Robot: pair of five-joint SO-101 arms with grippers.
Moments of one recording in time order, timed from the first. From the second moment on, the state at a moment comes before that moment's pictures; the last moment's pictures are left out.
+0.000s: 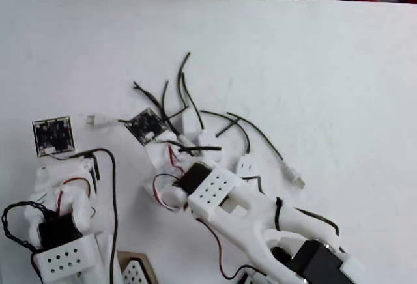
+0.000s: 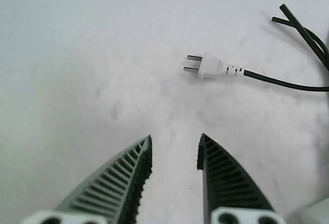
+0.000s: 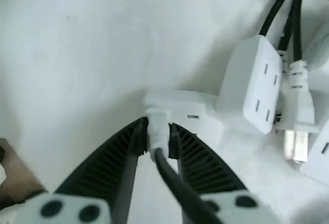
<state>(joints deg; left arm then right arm) -26.4 -87.0 81.4 59.7 -9.1 -53.4 -12.9 48.5 43.3 -8.2</state>
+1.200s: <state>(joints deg) -26.4 -87.0 81.4 59.7 -9.1 -56.0 5.0 32.6 53.1 -5.8</state>
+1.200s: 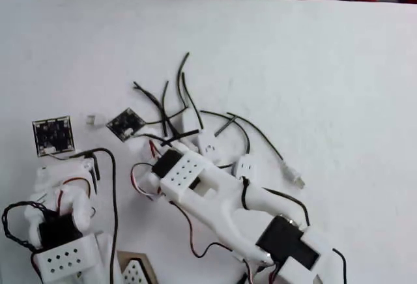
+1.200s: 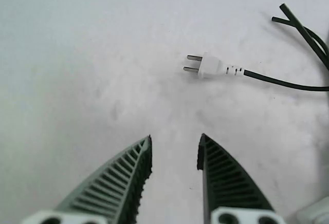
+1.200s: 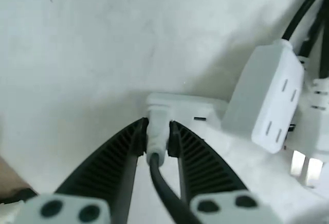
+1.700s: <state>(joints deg) -26.4 -87.0 82.4 59.7 -9.1 -52.3 -13.0 33.9 58.1 -4.6</state>
